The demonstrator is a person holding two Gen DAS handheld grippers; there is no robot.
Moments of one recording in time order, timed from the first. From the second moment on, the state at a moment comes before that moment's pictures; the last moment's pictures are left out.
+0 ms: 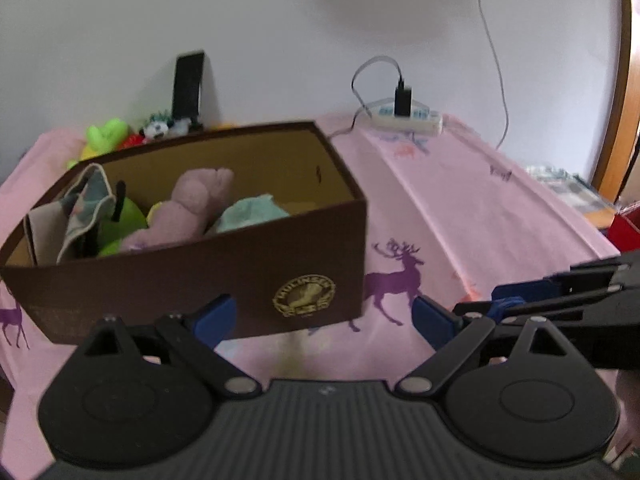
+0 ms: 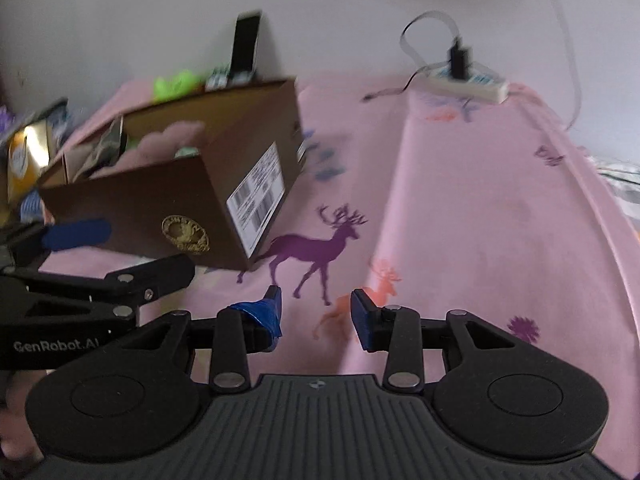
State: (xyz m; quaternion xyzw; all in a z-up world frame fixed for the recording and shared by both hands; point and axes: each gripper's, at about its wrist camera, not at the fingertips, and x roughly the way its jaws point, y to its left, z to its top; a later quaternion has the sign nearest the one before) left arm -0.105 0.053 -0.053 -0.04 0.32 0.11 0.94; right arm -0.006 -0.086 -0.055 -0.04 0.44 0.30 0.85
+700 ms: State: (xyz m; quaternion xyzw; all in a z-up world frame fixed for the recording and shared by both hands) left arm -0.084 0.179 0.069 -0.05 0.39 0.22 0.89; right arm 0.040 0.037 0.057 -0.04 0.50 0.32 0.80
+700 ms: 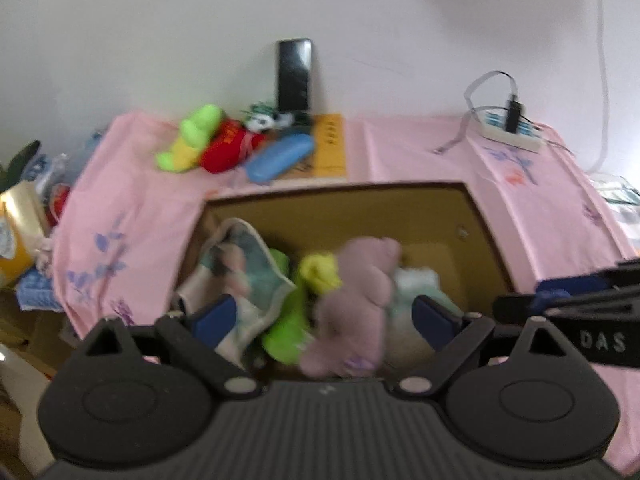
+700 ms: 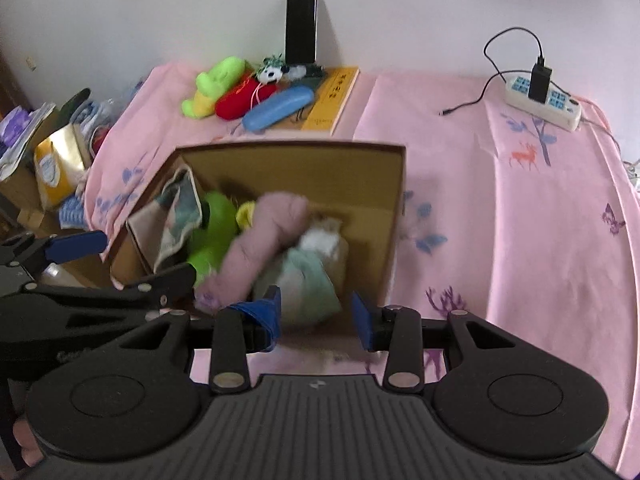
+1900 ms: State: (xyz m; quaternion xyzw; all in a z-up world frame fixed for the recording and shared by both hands) left arm -0.029 0.252 0.026 -0.07 0.44 0.22 0.87; right arm 0.070 0.097 0.019 -0.04 0.50 0.22 0.83
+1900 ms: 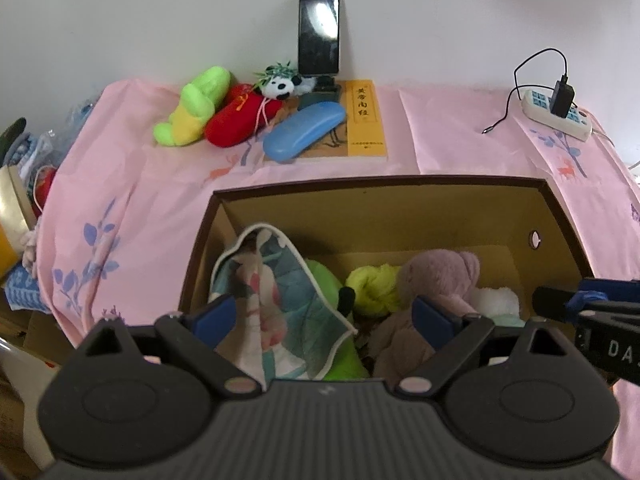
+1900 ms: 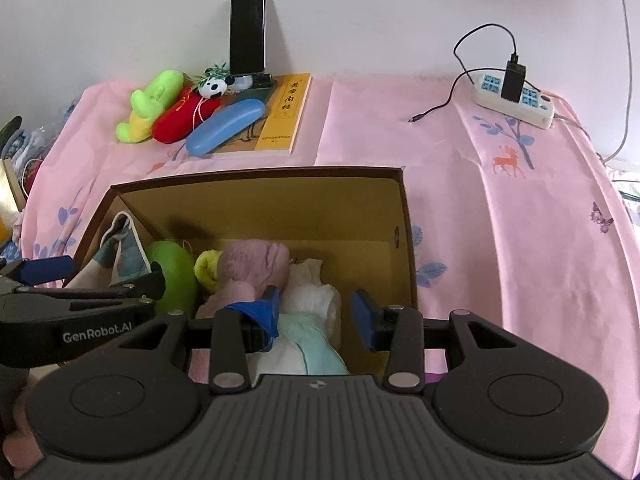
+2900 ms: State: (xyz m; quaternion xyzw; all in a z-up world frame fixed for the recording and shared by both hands) left arm -0.030 0.257 0.016 -0.08 0.43 0.21 0.87; right arm 0.070 0.106 0.001 -0.06 0.50 0.24 0.83
